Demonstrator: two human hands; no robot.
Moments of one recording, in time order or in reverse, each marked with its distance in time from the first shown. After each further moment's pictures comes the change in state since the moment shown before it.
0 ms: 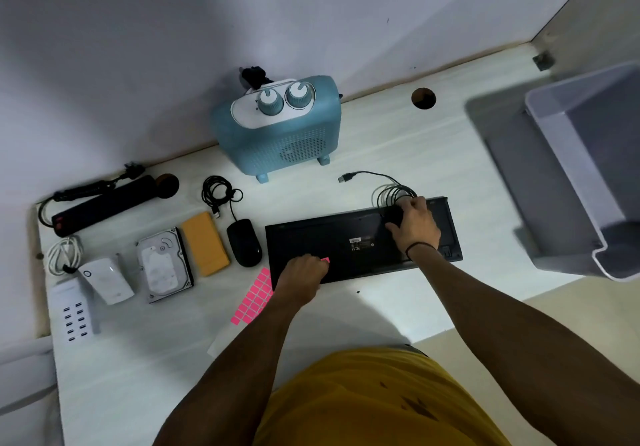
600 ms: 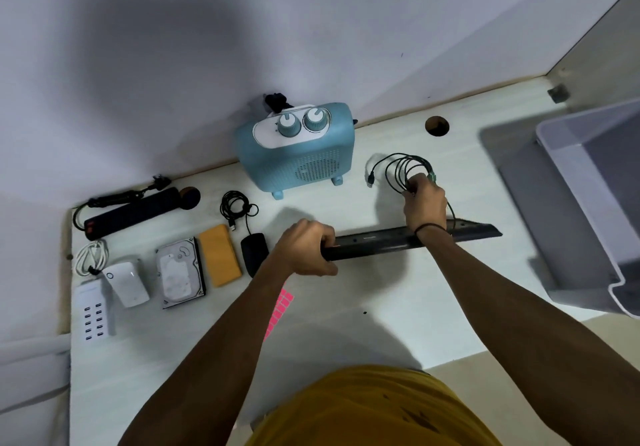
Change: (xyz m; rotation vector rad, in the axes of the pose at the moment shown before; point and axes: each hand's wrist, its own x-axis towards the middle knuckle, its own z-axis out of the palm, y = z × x) left_hand 0.001 -0.034 -0.101 -0.383 0.214 -0.048; right_hand 0.046 -0.042 -0.056 0.305 0.268 -0.133
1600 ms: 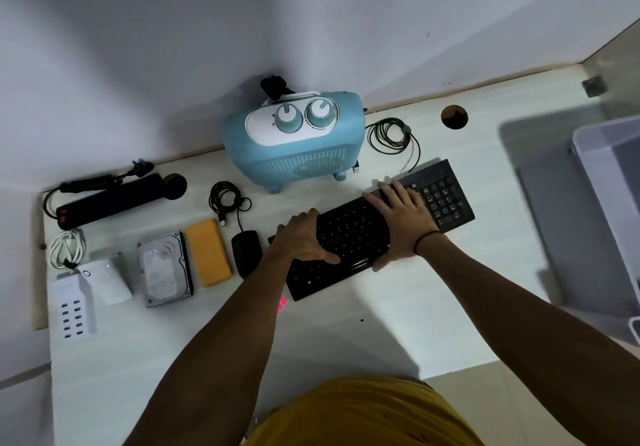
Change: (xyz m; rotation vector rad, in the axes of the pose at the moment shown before) left_hand 0.066 -0.043 0.027 -0.142 -0.241 -0.338; right_hand 0.014 0.004 0.036 -0.730 -0.589 -0.595
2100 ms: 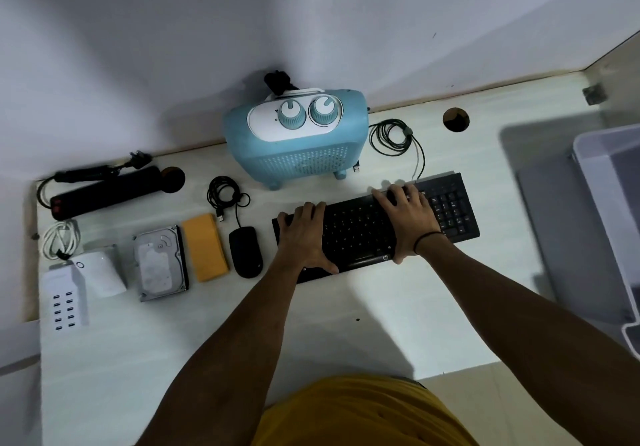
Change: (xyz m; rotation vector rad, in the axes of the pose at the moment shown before) left_hand -0.005 0.008 0.021 0.273 0.231 0.085; right_hand 0.001 0.007 -0.002 -0.068 -0.021 0.065
